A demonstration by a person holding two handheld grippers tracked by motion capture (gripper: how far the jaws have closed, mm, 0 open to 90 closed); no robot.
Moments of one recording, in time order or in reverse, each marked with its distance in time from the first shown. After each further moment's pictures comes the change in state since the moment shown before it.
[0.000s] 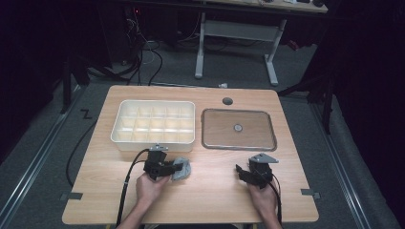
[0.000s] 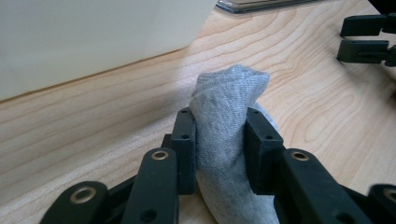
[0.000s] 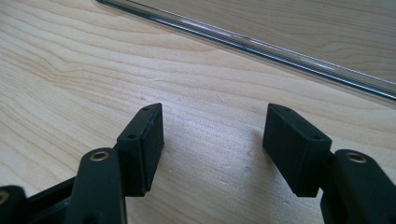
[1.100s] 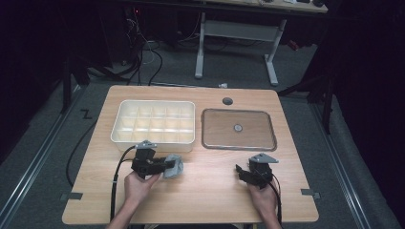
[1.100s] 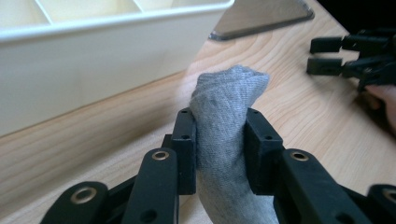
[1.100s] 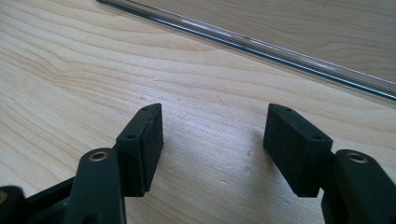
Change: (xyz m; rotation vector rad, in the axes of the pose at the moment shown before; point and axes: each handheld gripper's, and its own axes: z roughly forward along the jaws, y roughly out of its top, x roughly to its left) left arm -0.005 0.026 -0.038 -0.031 -0.058 -0.003; right arm 0.000 0.000 0.000 0.002 0.001 0.001
